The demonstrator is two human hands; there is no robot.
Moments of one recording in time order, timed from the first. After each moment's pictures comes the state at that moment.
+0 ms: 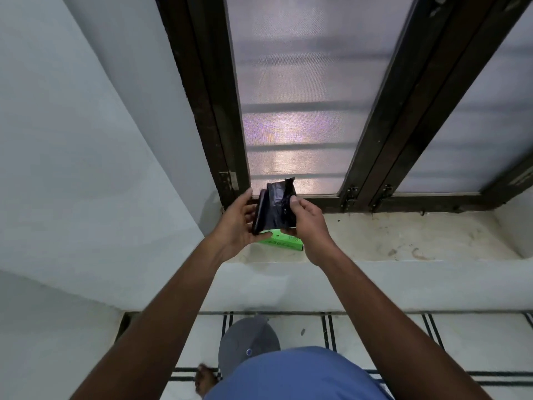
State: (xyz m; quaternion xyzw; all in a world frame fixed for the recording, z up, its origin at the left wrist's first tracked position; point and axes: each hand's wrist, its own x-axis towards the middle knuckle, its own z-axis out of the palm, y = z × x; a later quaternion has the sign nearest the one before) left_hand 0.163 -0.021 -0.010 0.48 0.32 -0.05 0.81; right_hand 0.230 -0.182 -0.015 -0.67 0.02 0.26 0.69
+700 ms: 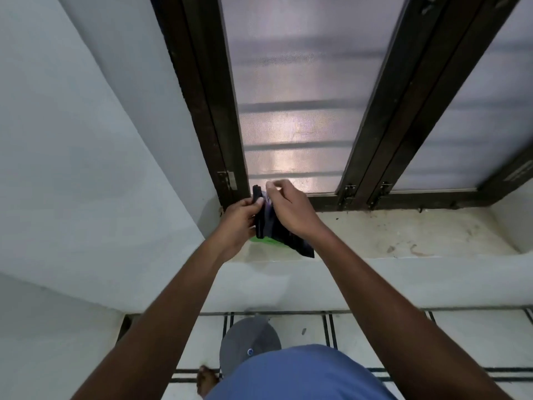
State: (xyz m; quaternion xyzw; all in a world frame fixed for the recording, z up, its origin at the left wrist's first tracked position) left_hand 0.157 -0.031 -0.005 0.58 0.27 -0.01 0.77; right_hand 0.238 -0.167 0.017 -0.83 -0.21 0.20 0.47
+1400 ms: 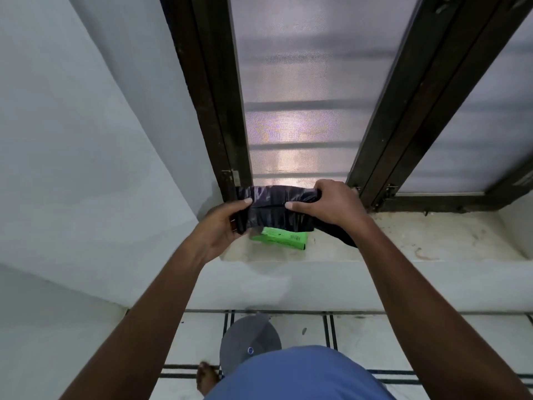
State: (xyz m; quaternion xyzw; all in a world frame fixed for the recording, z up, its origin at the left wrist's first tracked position) left_hand 0.135 0.001 0.005 0.50 0.27 0.00 0.82; right_hand 0.287 -0.220 0.026 -0.95 -0.21 0.11 0.19
